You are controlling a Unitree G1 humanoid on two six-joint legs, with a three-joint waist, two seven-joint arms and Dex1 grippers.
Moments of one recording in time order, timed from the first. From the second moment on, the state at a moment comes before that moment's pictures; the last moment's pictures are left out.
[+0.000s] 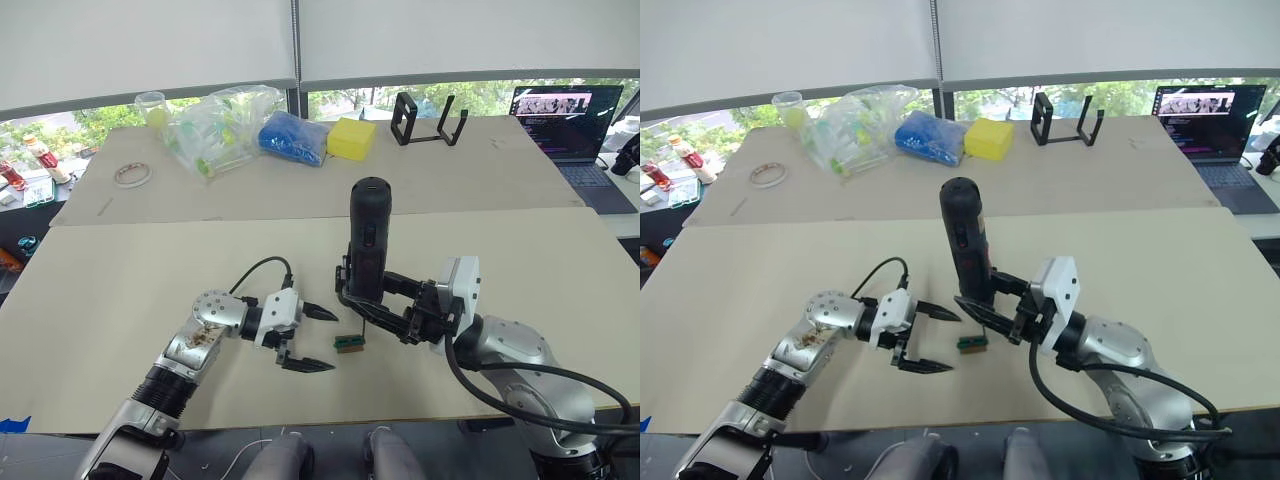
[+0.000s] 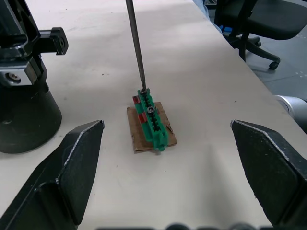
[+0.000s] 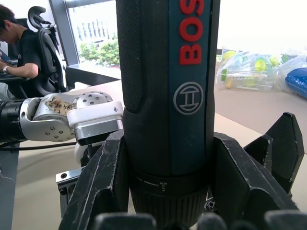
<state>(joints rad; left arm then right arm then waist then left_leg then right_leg) -0.42 0.48 -0.32 0.14 -0.24 0.00 -1.34 -0.09 -0.48 0.03 -0.60 0.57 0.41 0.72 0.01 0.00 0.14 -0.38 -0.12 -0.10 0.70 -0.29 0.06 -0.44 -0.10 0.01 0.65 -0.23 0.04</state>
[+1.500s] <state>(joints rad) -0.43 0.49 -0.32 0.13 -0.24 0.02 -1.33 -0.09 -0.48 0.05 -0.59 0.57 0.41 0.74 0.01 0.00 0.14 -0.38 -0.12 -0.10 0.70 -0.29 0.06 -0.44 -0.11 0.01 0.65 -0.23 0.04</state>
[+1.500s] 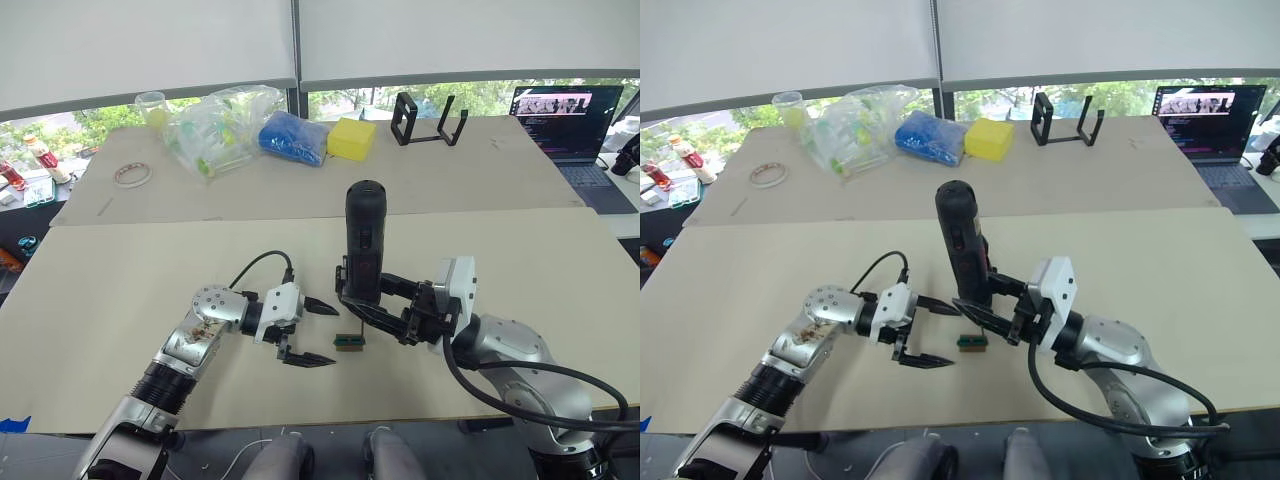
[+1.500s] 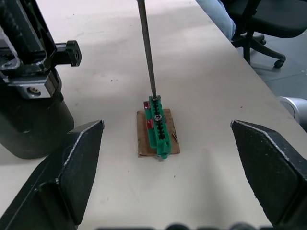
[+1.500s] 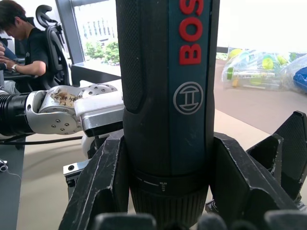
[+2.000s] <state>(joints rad) -0.41 0.51 -0.30 0.13 -0.24 0.03 -1.34 -0.10 -0.51 0.04 -0.62 0.58 0.41 0.74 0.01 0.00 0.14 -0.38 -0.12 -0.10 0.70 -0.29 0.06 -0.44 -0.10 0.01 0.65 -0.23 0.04</state>
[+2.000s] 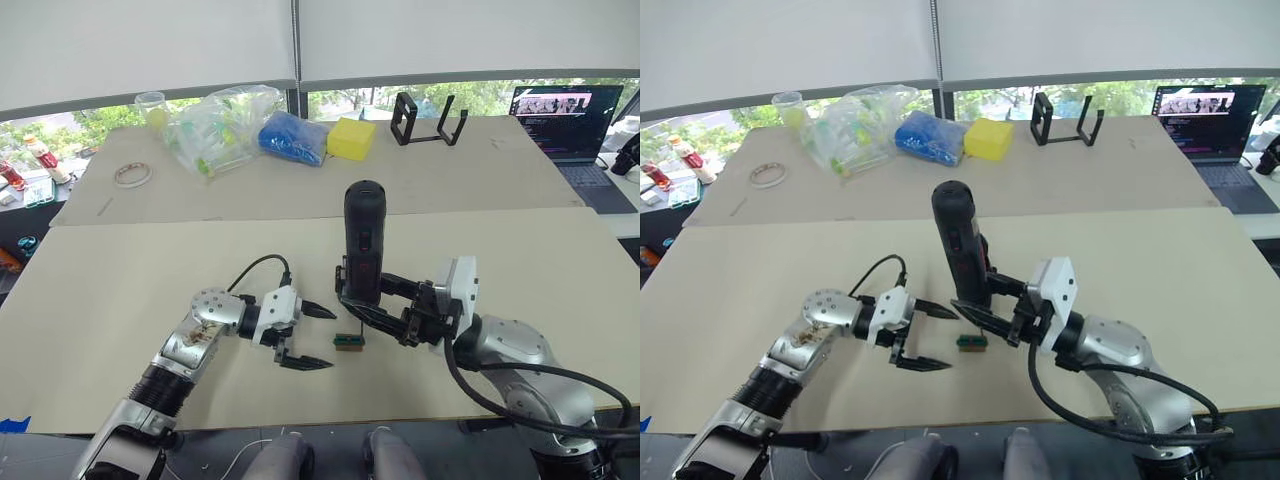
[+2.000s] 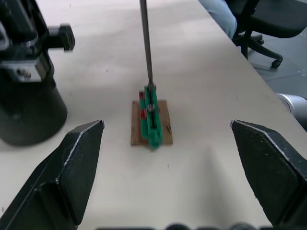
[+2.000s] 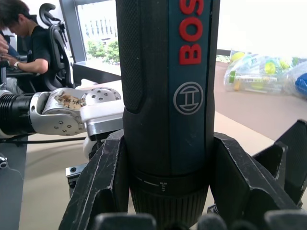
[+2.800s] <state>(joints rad) -0.59 0.56 -0.21 0.26 -0.30 0.10 -1.41 -0.60 -0.62 -0.07 -0.57 0.99 0.73 0.56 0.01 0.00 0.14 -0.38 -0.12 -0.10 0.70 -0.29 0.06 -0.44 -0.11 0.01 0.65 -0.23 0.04</state>
